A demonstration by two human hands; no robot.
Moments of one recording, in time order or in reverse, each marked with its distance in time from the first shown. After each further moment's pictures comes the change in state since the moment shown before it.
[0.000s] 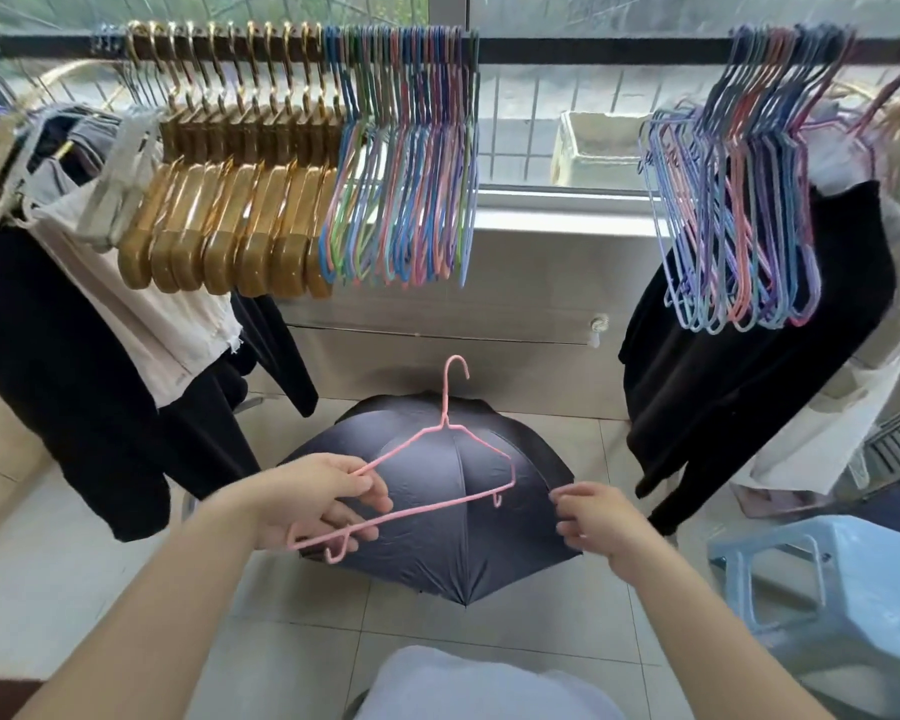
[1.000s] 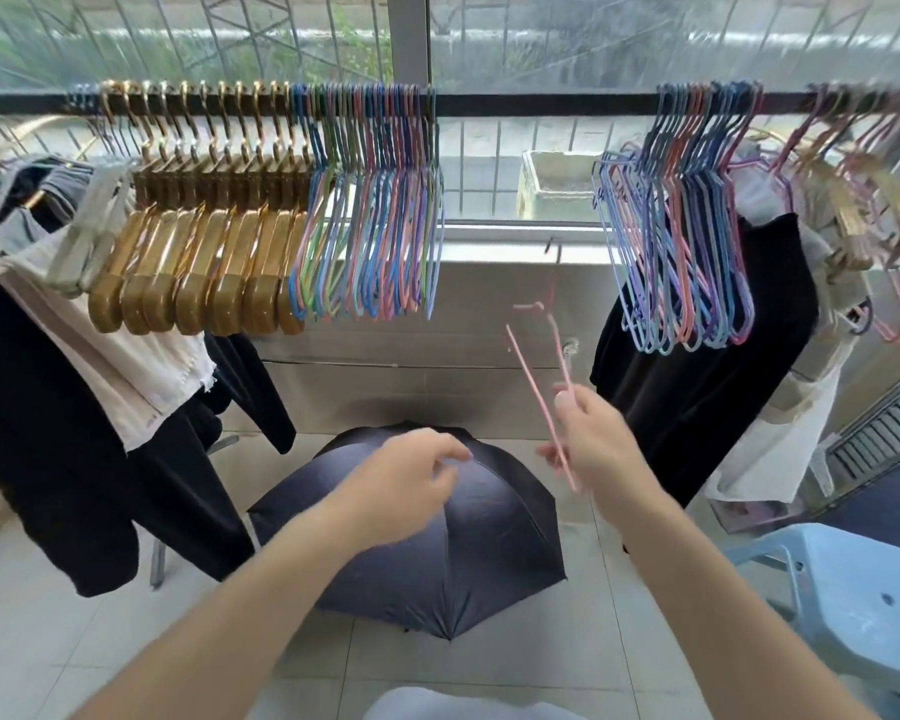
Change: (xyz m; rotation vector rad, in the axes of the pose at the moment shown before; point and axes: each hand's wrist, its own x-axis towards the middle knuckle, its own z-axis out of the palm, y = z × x) left_hand -0.001 0.070 0.091 0.749 0.295 0.634; right_hand -0.055 -0.100 -0.016 0.001 0.173 -0.465
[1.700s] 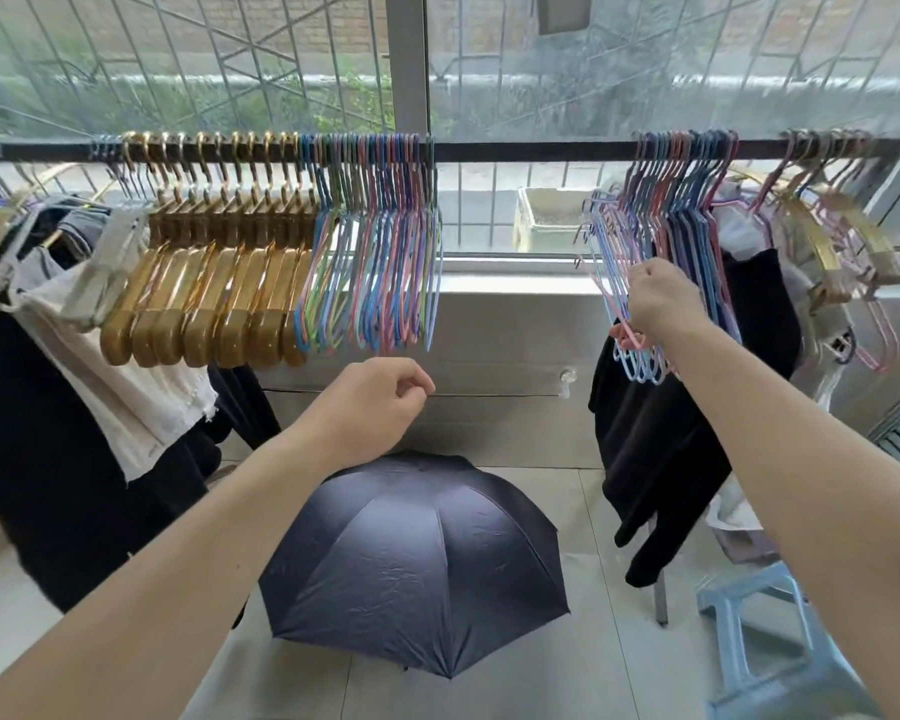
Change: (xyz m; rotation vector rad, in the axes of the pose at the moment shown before) left_hand 0.032 0.021 -0.088 0.001 0.208 0.011; right_hand 0.104 -0.123 -0.089 -0.299 0.280 -0.103
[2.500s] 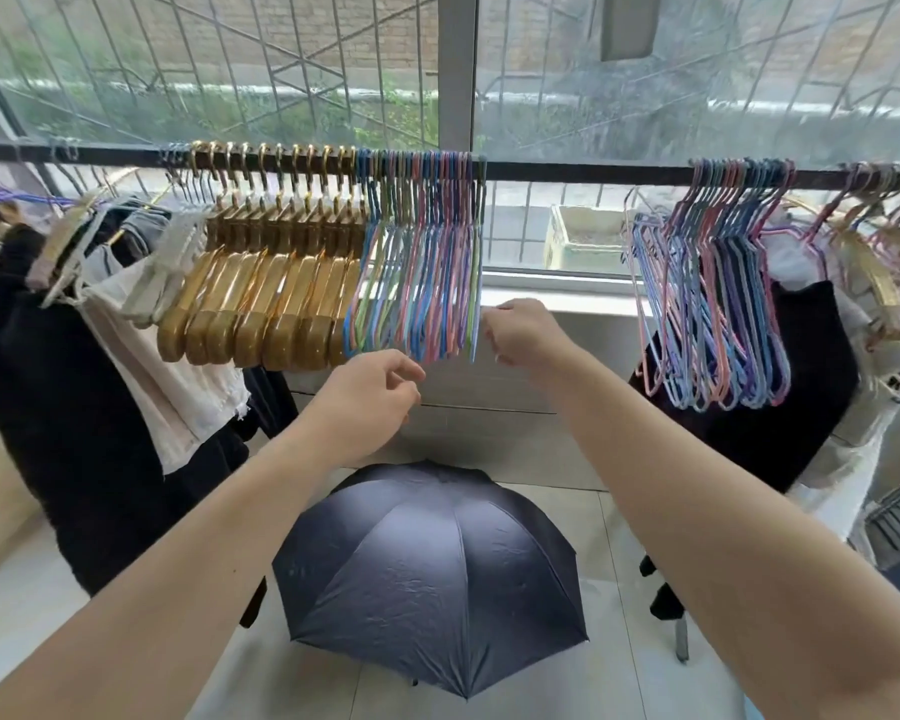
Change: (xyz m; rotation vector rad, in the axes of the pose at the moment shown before) left_hand -0.014 -0.016 -0.033 -0.169 0.093 -0.191; right_hand -0.054 -0.081 0.140 0.197 -0.373 -0.100
